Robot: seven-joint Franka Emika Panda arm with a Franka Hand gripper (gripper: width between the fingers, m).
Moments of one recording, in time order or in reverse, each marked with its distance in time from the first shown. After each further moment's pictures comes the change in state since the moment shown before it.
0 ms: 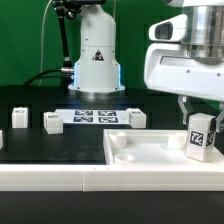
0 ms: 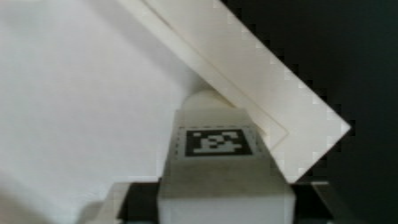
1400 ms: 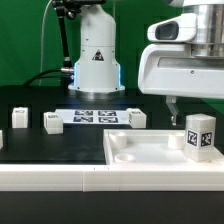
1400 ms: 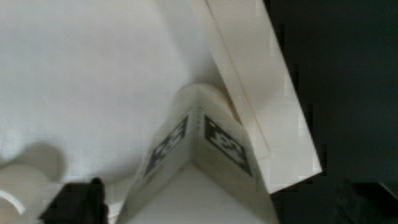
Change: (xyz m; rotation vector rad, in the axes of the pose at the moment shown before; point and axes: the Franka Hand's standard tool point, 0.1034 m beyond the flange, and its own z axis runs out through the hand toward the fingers) arm 0.001 -0.003 -0.001 0.020 0.000 -0.531
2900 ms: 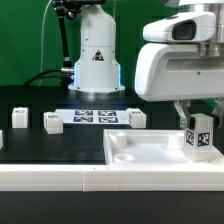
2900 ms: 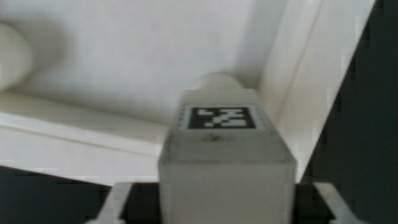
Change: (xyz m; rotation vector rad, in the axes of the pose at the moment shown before) arm 0.005 0.006 0.000 -0.010 0.011 -0.581
